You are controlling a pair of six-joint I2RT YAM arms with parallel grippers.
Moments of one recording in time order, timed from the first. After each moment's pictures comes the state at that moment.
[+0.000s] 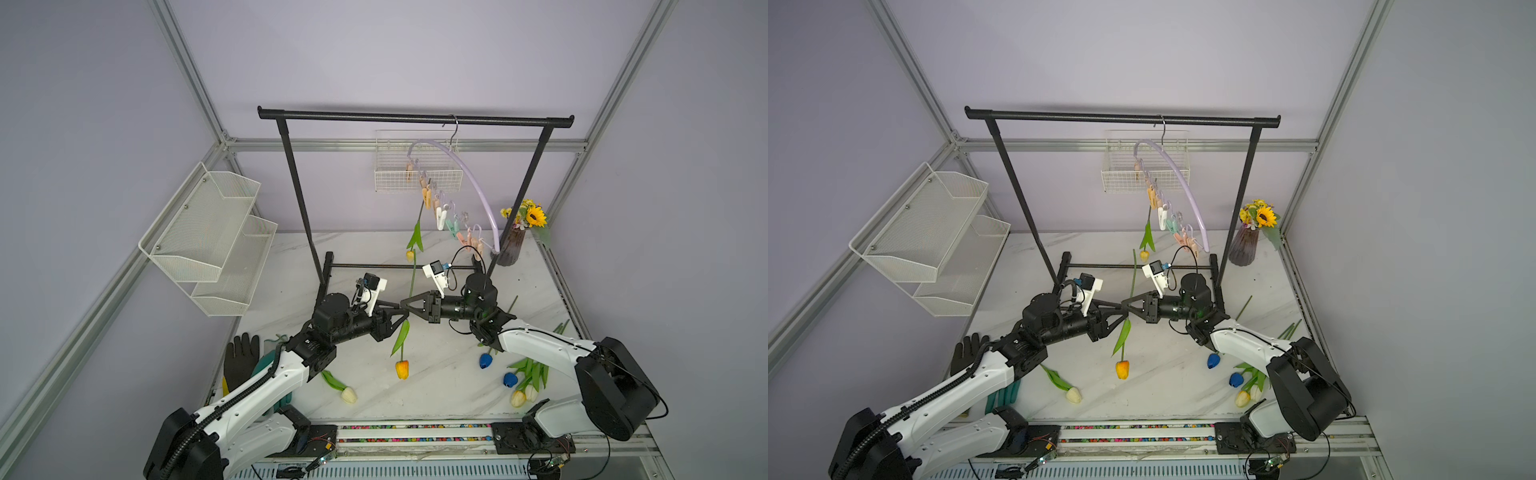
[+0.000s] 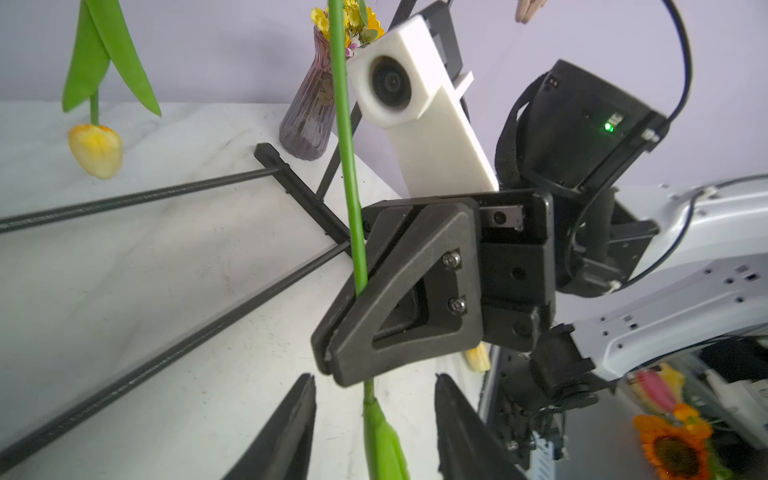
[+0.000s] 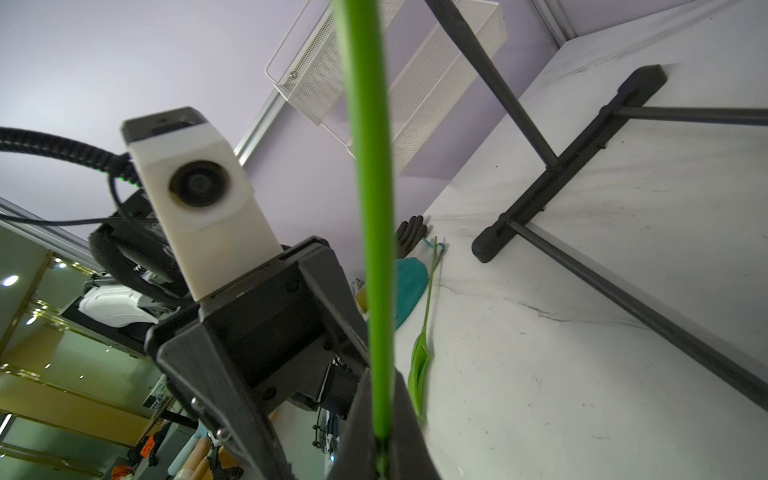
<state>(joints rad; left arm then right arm) -0.59 1.03 0.65 0.14 0.44 -0.40 0.57 1.43 0.76 0.54 -0.82 0.68</state>
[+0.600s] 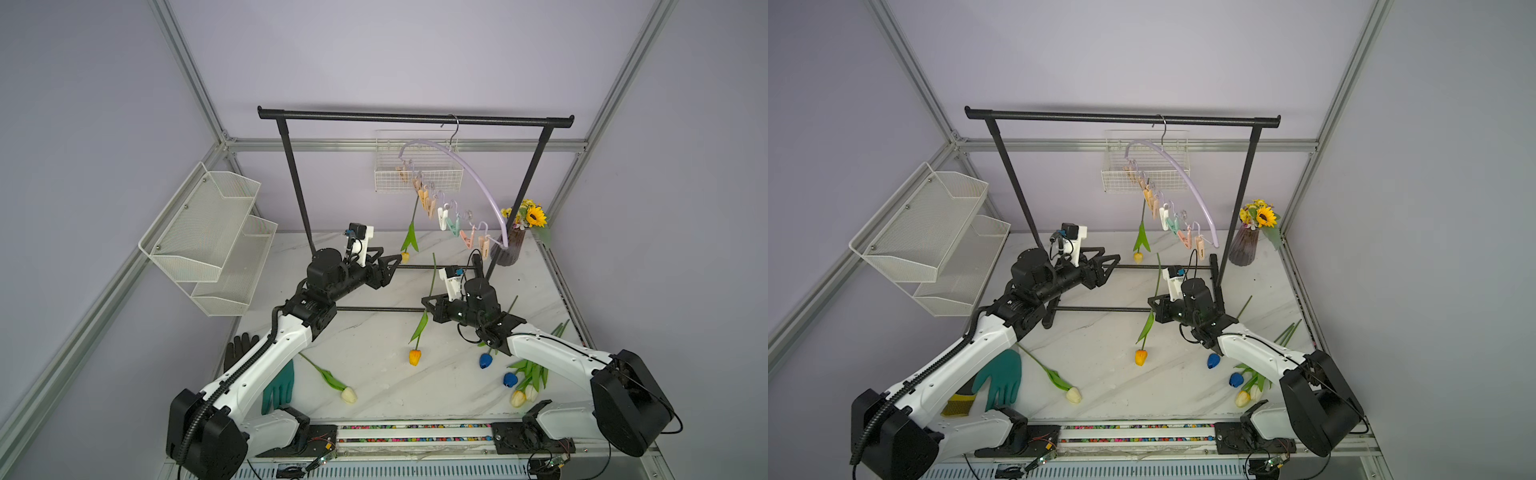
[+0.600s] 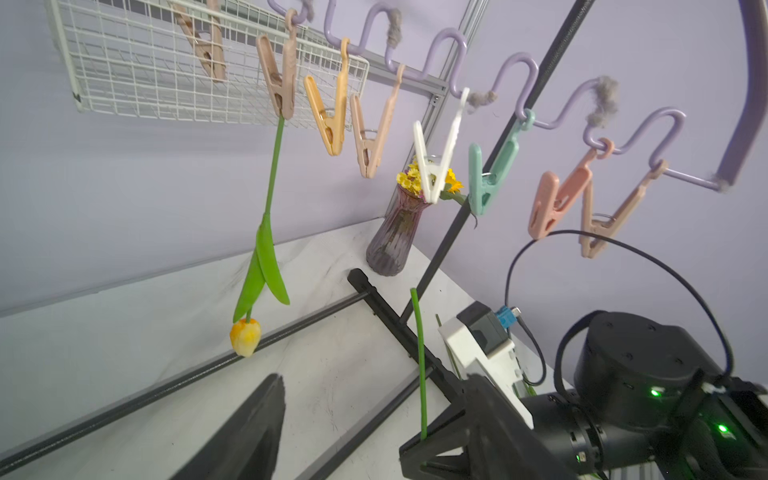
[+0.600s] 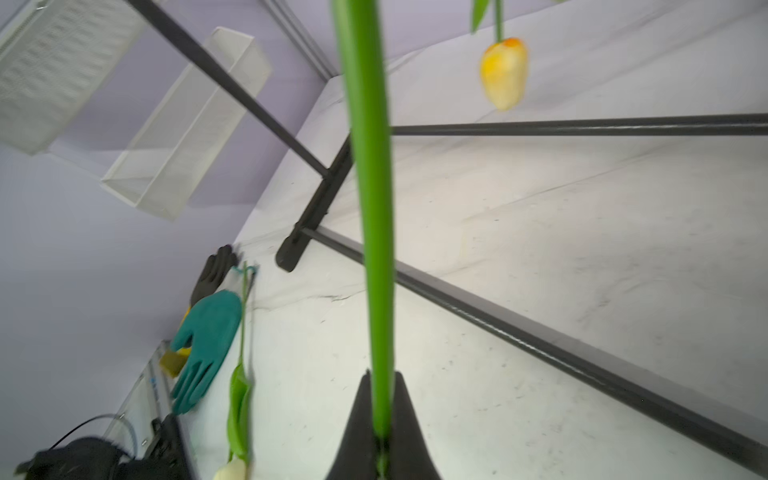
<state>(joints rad) -0.45 1.26 1.07 0.09 0.32 -0.28 0.53 1.35 0.72 0.18 -0.25 0.50</state>
